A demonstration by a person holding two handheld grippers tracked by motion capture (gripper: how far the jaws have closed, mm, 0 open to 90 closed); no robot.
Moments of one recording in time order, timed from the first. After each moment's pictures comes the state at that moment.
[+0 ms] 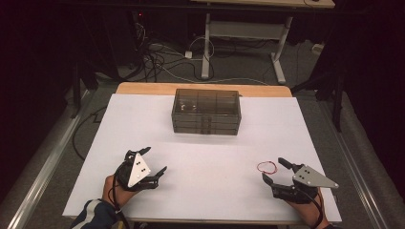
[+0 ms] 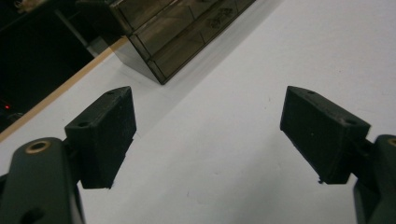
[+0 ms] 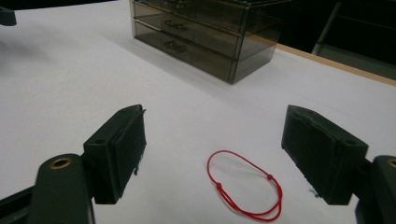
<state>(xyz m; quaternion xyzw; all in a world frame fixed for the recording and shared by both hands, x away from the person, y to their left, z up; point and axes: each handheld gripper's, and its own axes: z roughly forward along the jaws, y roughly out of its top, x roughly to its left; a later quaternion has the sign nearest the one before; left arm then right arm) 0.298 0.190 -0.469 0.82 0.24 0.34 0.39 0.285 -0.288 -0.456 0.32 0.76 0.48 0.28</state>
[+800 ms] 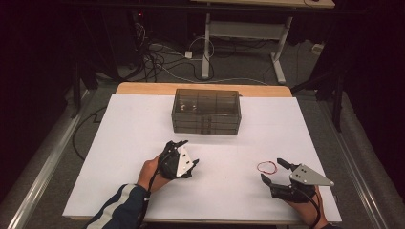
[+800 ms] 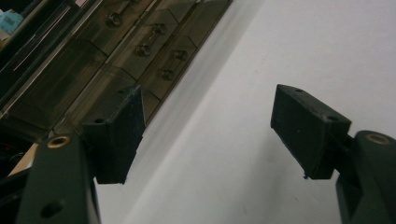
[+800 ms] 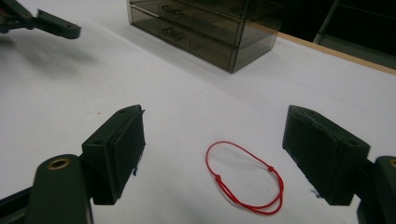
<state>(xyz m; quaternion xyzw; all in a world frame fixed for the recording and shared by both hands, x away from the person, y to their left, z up) 0.349 0.091 -0.472 0.86 0.17 0.34 0.34 0.289 -0.285 -0.461 0.32 0.77 0.47 0.28</state>
